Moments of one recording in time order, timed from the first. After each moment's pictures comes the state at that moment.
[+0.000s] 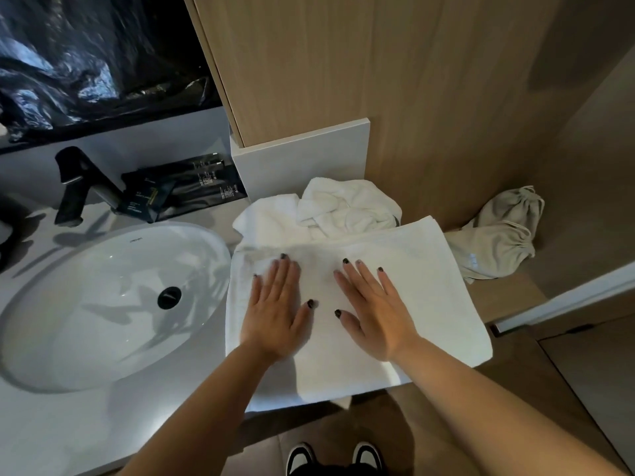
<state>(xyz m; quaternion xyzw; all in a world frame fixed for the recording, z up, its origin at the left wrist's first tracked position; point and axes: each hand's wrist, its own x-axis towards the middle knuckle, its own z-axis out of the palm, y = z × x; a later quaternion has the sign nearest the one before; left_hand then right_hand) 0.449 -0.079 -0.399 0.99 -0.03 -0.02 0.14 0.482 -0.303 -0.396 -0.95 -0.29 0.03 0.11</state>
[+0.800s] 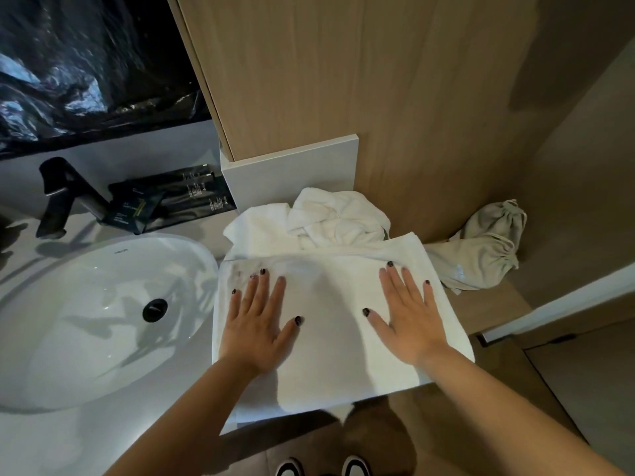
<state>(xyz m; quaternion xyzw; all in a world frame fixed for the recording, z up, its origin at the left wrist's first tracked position) 0.448 -0.067 -0.397 0.99 -0.02 -0.07 0.08 0.499 -0.361 -0.393 -0.98 -0.13 0.12 0.06</state>
